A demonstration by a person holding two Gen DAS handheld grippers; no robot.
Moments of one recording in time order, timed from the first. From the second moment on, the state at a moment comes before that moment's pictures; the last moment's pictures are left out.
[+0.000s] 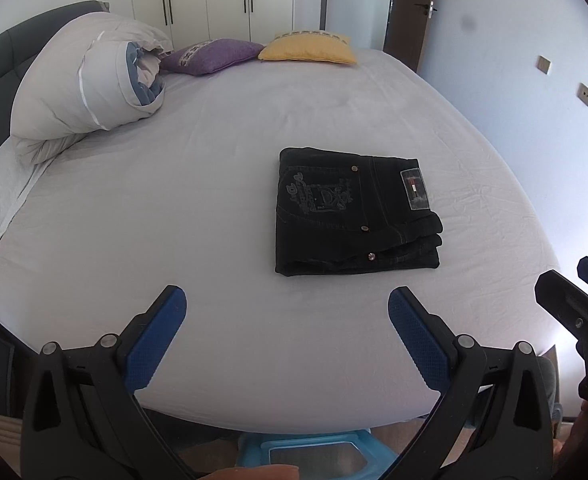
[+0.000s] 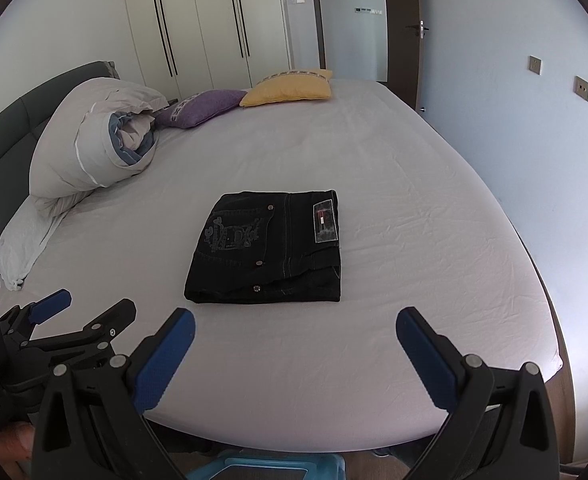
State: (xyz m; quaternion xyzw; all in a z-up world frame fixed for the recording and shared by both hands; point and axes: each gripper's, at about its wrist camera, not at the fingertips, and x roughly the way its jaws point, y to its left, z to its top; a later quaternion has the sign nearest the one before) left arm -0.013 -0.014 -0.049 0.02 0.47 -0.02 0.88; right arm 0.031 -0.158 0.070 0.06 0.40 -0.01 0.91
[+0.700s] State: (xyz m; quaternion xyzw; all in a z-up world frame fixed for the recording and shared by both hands) left arm -0.019 -0.015 -0.048 0.02 0.48 -0.02 0.88; right arm 0.027 -0.152 0.064 0.05 0.41 0.00 0.91
